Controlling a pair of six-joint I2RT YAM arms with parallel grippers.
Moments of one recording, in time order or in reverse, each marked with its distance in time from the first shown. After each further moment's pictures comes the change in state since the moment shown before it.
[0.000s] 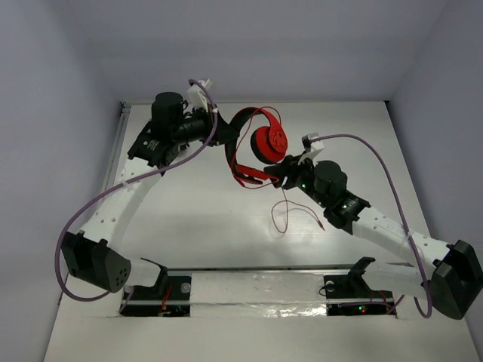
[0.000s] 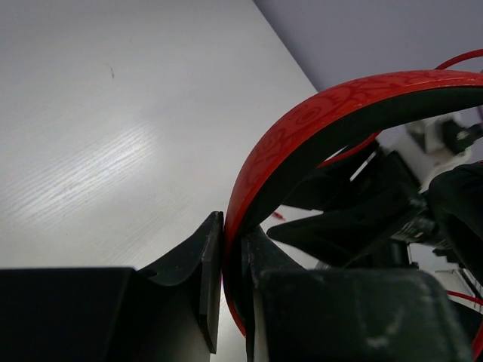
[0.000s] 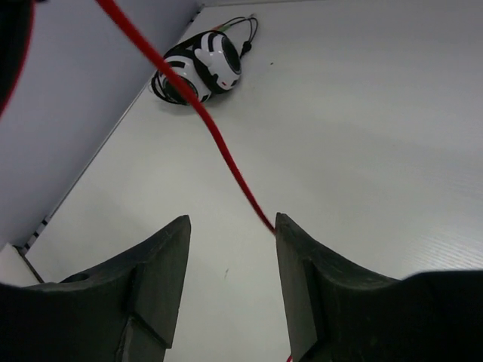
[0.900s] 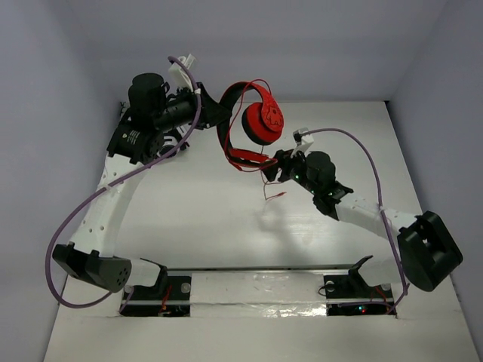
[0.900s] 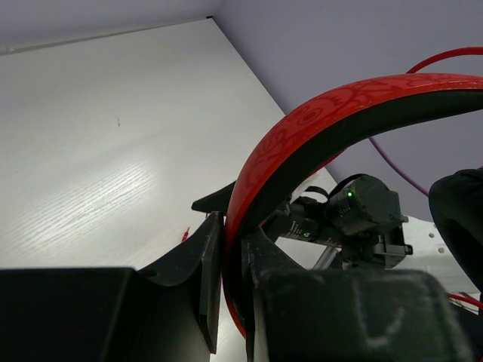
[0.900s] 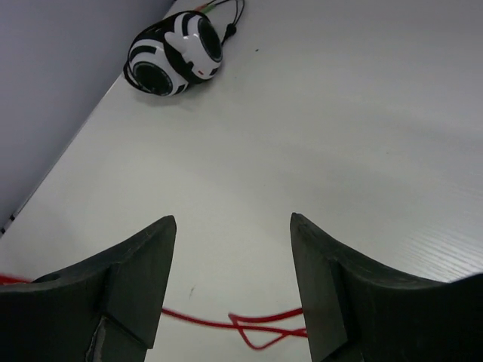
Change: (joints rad) left arm 0.044 0.000 0.261 -0.130 -0.014 -0.065; right arm -0.114 0.237 -0.027 0.251 -0.172 -0.011
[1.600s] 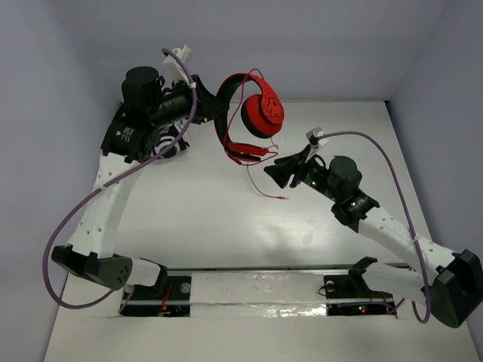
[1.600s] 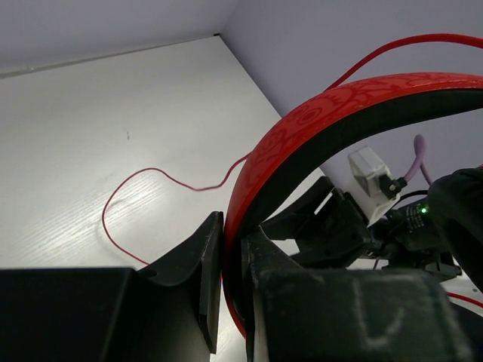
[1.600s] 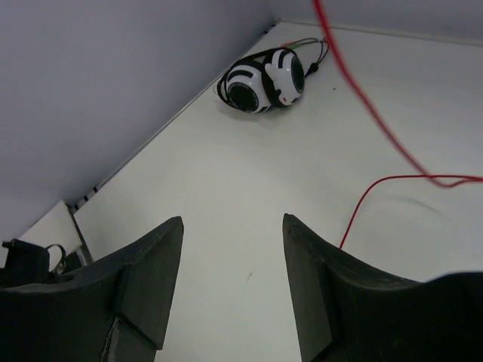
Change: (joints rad) left arm 0.000 0.016 0.107 -0.069 -0.037 0.007; right arm -0.002 -0.278 0.007 -0.139 -0.185 -0.026
